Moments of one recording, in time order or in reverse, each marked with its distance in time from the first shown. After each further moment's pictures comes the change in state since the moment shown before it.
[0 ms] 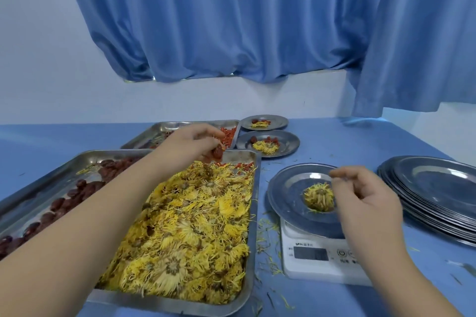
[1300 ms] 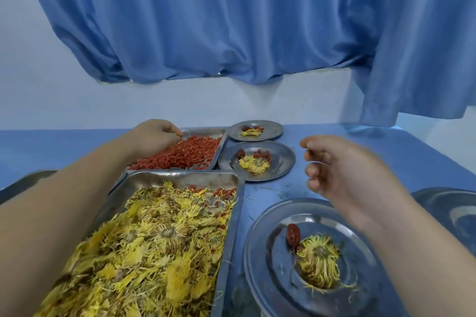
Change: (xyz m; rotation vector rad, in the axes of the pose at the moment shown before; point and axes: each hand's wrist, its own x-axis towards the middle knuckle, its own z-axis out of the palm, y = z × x) left_hand 0.153 -0.059 -0.026 0.454 0.078 -0.204; right_hand 0.141 -0.001 0.035 0.465 -0.327 0.530
